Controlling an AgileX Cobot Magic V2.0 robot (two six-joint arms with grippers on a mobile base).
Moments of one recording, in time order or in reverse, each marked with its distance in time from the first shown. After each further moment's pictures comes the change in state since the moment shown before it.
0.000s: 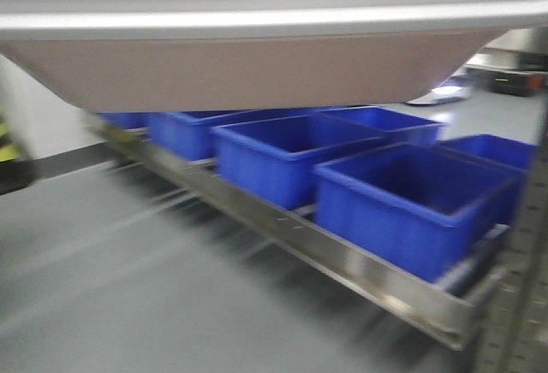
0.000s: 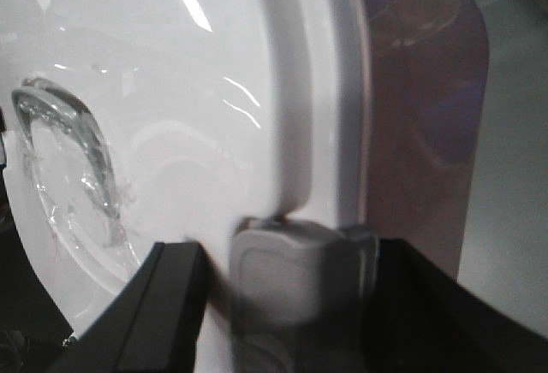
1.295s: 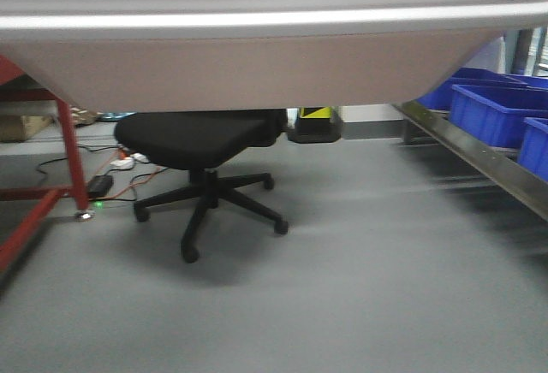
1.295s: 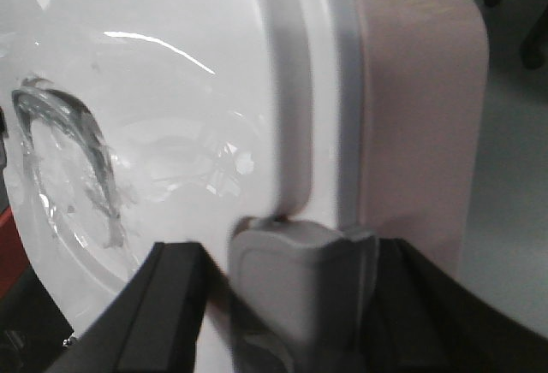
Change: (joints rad) left arm 0.000 0.000 0.000 0.000 -0.002 0.000; right arm 0.000 0.000 0.000 0.000 0.000 0.000
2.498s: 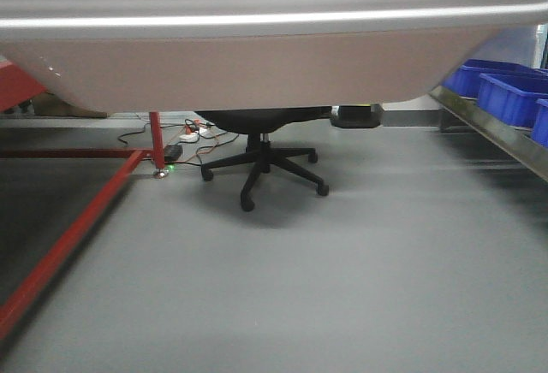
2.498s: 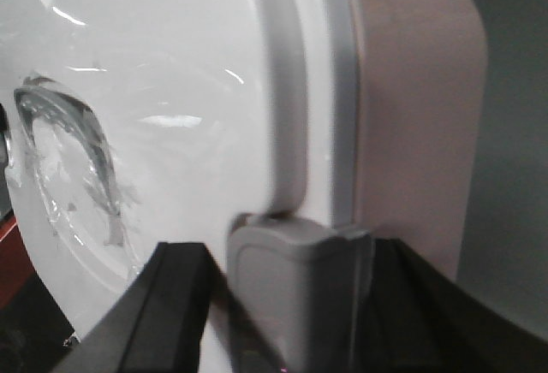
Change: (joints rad) left arm 0.000 0.000 0.000 0.000 -0.004 0.000; right arm 0.000 0.000 0.000 0.000 0.000 0.000
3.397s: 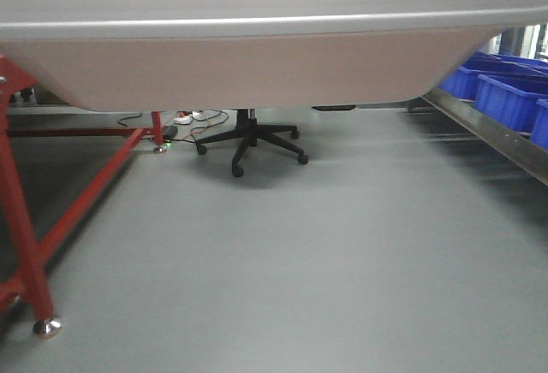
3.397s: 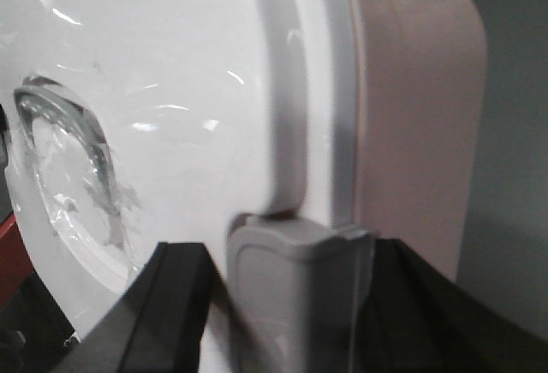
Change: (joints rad) left arm 0.000 0.000 0.000 0.000 0.000 0.000; right arm 0.000 0.000 0.000 0.000 0.000 0.000
